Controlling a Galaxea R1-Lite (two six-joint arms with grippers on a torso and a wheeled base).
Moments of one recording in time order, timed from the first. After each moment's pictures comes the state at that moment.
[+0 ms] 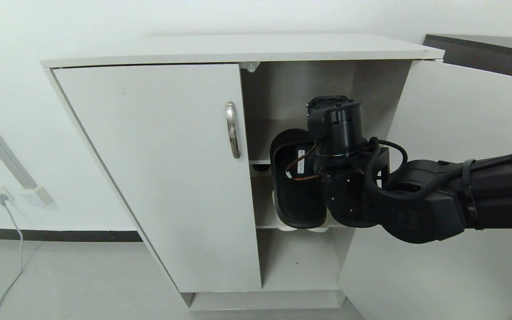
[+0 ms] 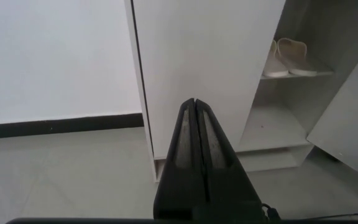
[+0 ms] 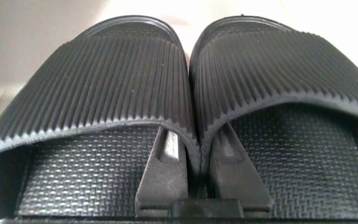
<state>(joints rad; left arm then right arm) 0.00 0.00 0.00 0.00 -0.07 0.01 0.85 1.96 -1.44 -0.32 -0.85 0.19</state>
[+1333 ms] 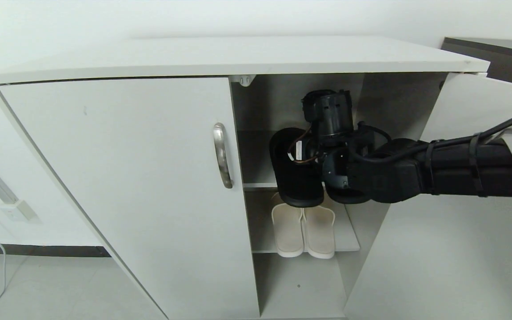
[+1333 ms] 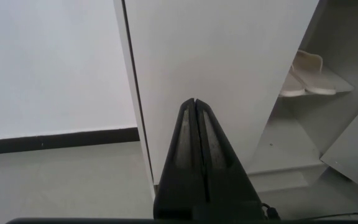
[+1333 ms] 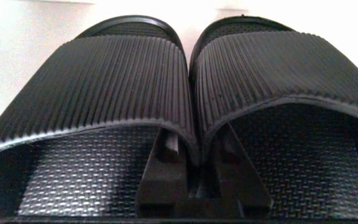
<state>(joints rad) 0.00 0.00 0.00 0.00 -0.07 0.01 0.74 2.09 -1.69 -0.15 -0.69 0.17</state>
